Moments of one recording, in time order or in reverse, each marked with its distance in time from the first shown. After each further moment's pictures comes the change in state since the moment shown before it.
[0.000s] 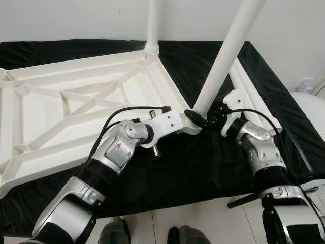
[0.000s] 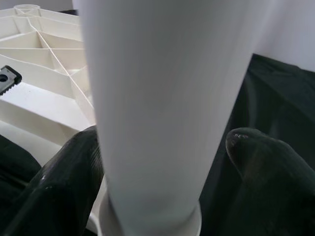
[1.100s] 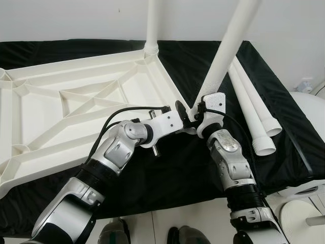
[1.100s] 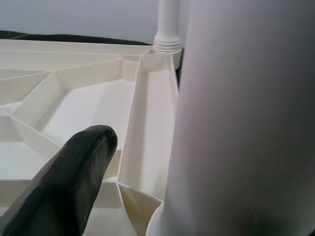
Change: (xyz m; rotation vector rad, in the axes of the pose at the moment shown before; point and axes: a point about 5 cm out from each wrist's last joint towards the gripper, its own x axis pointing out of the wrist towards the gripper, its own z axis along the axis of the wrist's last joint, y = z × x) left arm 0.000 -0.001 0.000 0.005 -0.006 0.002; right arm 0.023 0.050 0.003 0.109 -0.051 -0.398
